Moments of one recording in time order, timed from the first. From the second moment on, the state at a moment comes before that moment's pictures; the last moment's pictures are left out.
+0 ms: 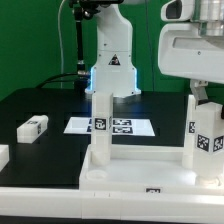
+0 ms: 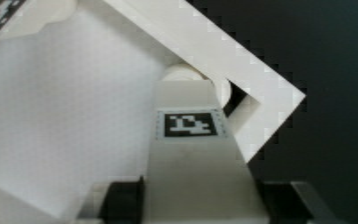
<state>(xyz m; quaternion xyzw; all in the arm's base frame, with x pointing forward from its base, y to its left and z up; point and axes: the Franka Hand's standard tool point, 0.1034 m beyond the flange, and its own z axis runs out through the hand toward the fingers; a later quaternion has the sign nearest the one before) 0.647 0.100 0.128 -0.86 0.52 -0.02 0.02</state>
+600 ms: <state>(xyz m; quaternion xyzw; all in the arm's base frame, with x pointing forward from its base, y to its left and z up) 0.654 0.110 0.127 -0.66 0.75 -0.02 0.07</state>
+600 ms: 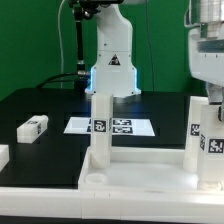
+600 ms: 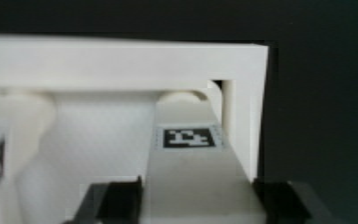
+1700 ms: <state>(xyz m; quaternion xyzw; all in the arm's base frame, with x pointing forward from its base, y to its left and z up) 0.653 0.107 0.127 -0.85 0.52 -0.03 0.04</state>
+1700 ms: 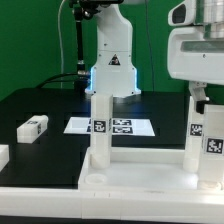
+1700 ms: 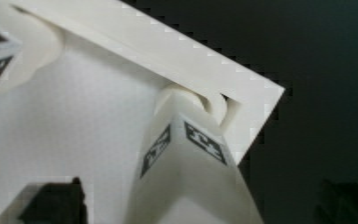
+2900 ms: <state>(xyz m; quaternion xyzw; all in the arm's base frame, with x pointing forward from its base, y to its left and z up) 0.656 0.100 0.123 -0.99 0.10 -0.05 0.00</state>
